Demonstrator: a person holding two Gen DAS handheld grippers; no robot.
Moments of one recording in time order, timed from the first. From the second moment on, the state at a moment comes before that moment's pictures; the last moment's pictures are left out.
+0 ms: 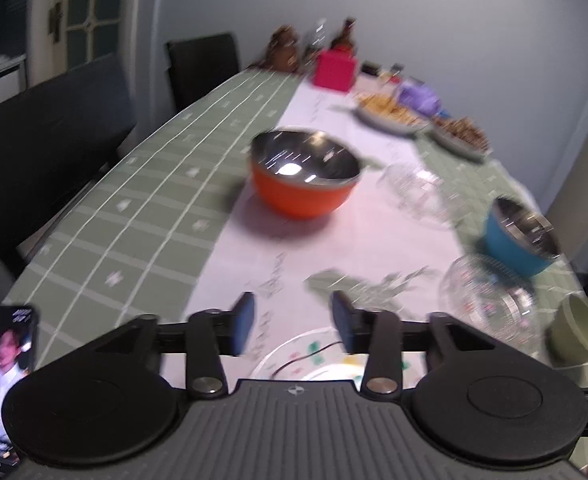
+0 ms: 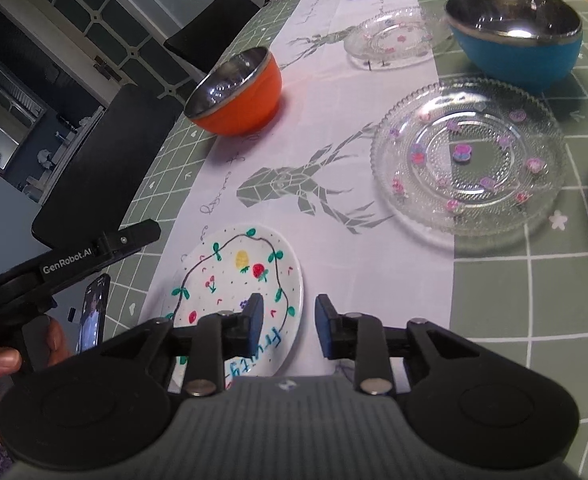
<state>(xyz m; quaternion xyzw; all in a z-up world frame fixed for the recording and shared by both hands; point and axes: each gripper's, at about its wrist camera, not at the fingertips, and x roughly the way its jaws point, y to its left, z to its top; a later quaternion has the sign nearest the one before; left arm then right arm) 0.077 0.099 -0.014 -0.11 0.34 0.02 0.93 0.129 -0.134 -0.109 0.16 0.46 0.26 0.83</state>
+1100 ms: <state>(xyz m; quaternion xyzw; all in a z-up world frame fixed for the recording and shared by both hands) 0.177 0.022 -0.071 -0.21 0.39 -0.07 0.89 0.157 -0.251 -0.134 0.32 0.43 0.02 0.85</state>
